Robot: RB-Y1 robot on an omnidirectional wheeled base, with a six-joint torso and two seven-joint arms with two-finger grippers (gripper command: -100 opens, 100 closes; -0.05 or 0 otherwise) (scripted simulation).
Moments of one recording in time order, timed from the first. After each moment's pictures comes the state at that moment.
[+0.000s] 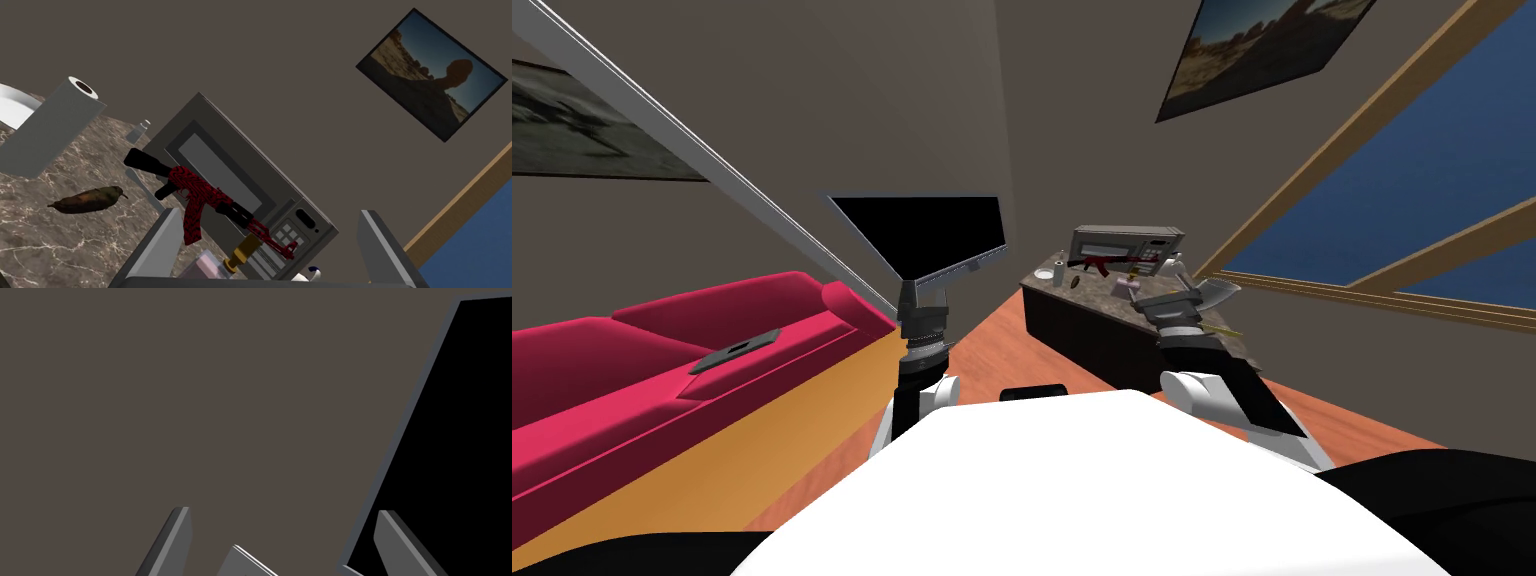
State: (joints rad) left arm 0.51 0.02 -0.03 -2.35 -0.08 -0.48 0.09; right arm 0.61 -0.16 -0.32 -2.43 -0.29 0.02 -0.82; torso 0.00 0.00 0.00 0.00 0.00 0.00
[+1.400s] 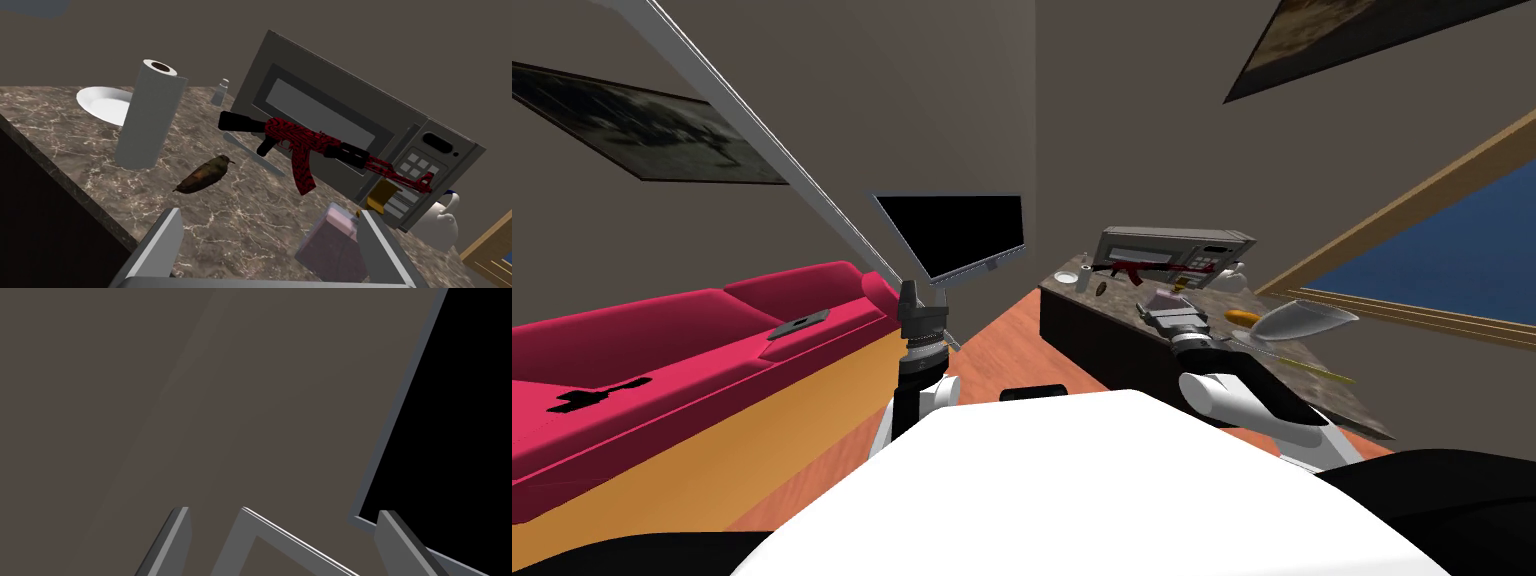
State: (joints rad) left arm 0.51 0.02 -0.03 -2.35 -0.08 -0.48 0.09; right arm 0.60 -0.18 -0.45 -2.36 -0.33 0.32 -1.20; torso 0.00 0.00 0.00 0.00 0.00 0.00
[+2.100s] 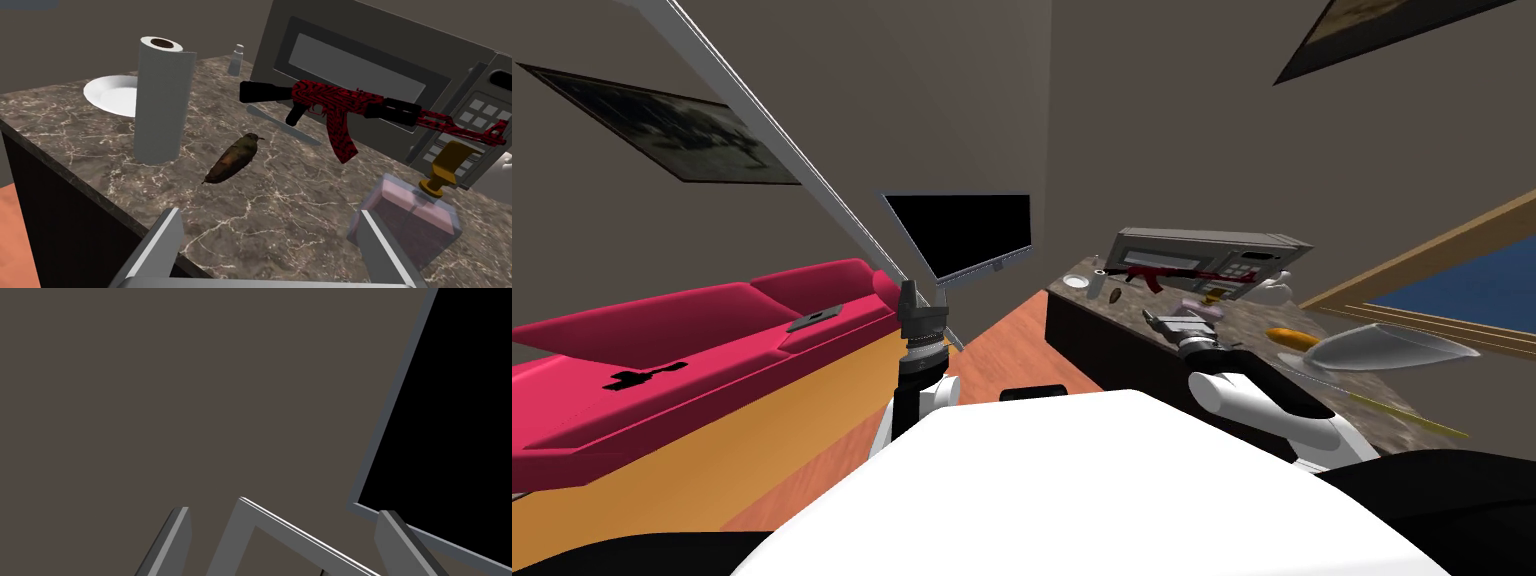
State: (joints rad) left arm 0.51 0.02 -0.03 -2.35 -0.08 -0.48 0.09; right arm 0.59 -0.21 -0.52 -2.32 -0.34 0.46 -1.38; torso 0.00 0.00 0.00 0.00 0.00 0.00
